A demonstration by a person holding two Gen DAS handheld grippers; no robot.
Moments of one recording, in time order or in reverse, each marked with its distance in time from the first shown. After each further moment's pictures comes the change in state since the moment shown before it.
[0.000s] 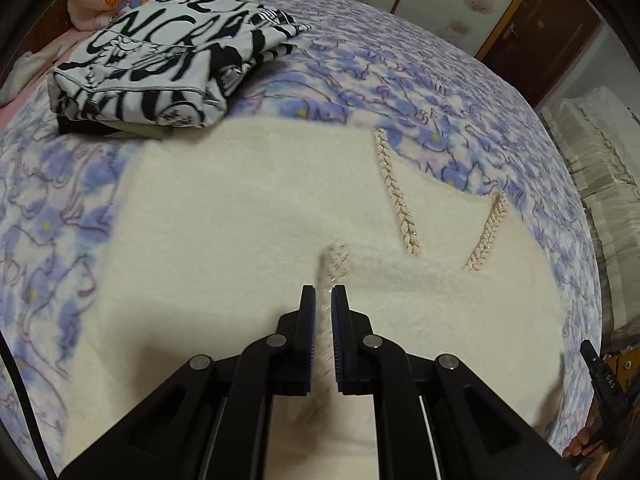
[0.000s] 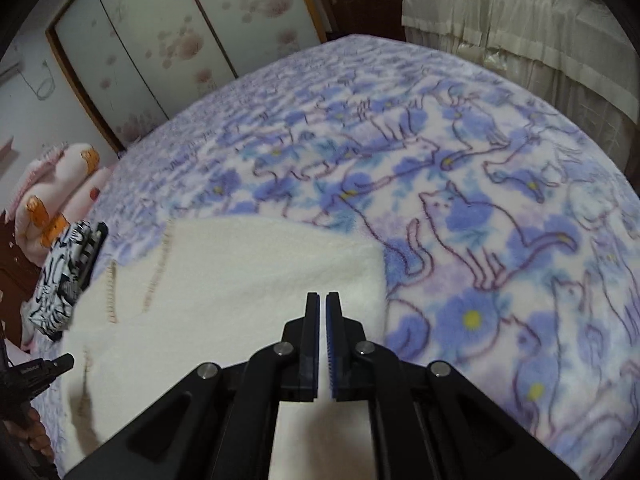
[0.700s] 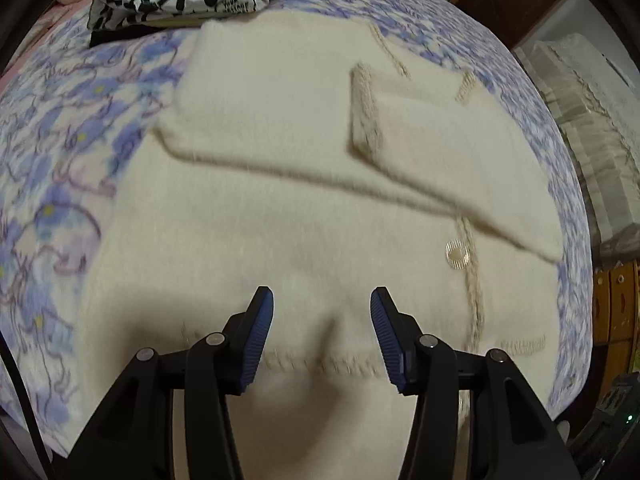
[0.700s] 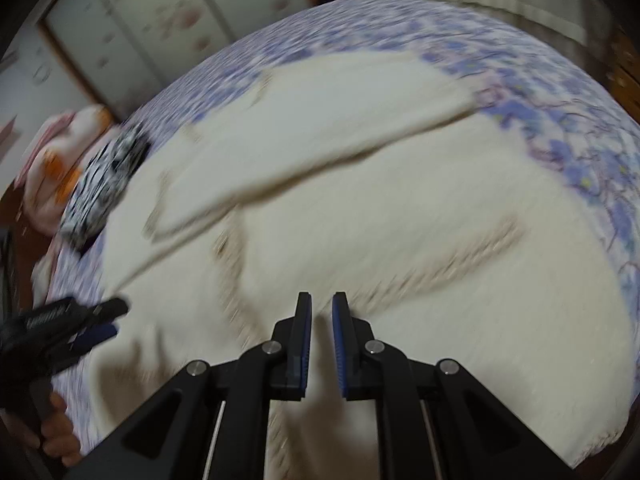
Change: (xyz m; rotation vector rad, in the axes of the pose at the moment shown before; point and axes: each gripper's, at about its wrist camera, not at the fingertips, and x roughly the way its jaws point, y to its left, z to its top) left arm -0.063 0.066 -0.144 0.094 0.204 -0.073; right arm -0.103 0.136 -0.235 0.023 0.212 0.028
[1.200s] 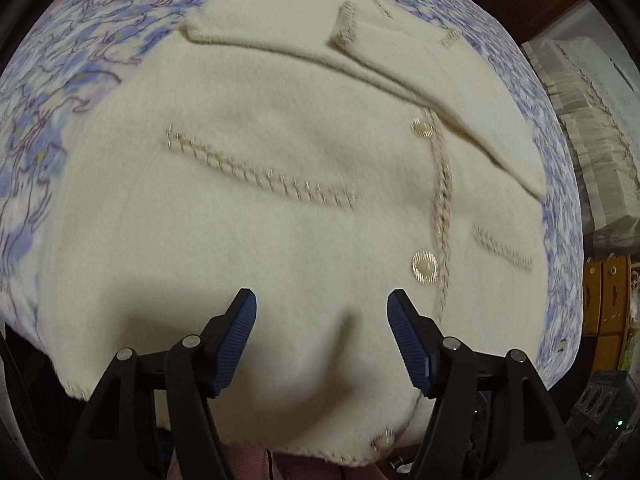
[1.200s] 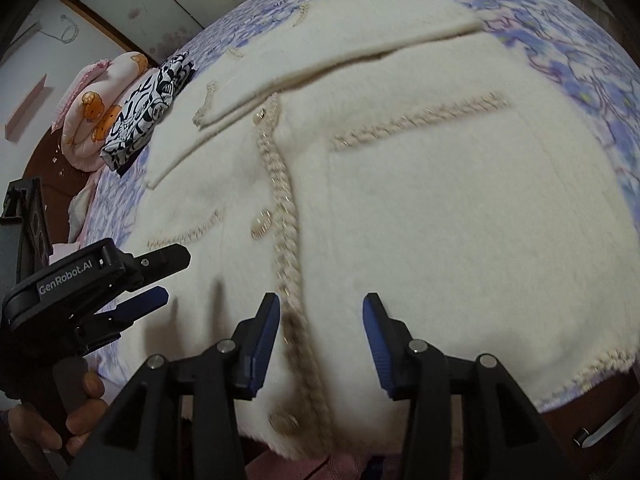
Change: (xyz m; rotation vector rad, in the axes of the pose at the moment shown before) left arm -0.021 -0.026 -0.119 -0.069 0.059 -0.001; right arm -0.044 -0.033 -0.068 -0.010 0.170 0.111
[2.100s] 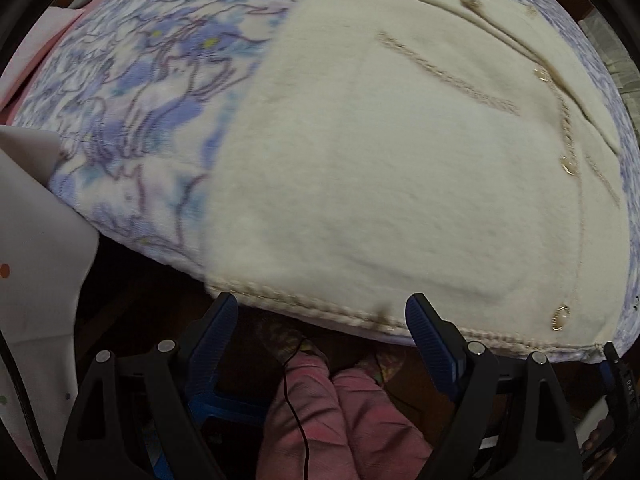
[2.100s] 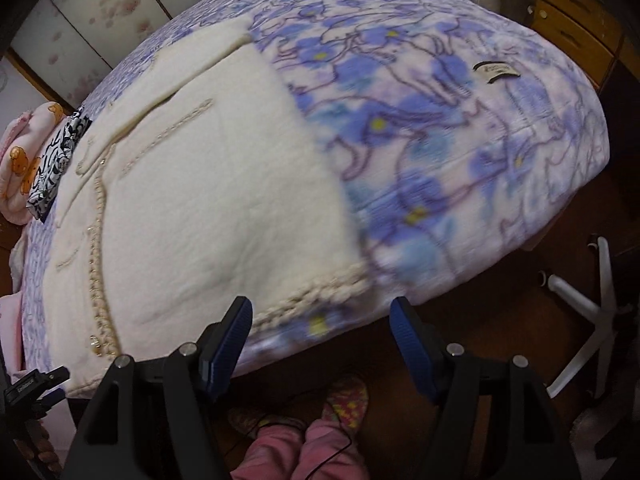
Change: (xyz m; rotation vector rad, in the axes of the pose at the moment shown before) left arm -0.048 0.139 -0.084 -0.031 0.072 0.280; right arm -0.075 -0.163 -0.045 0.181 -0.081 -0.275
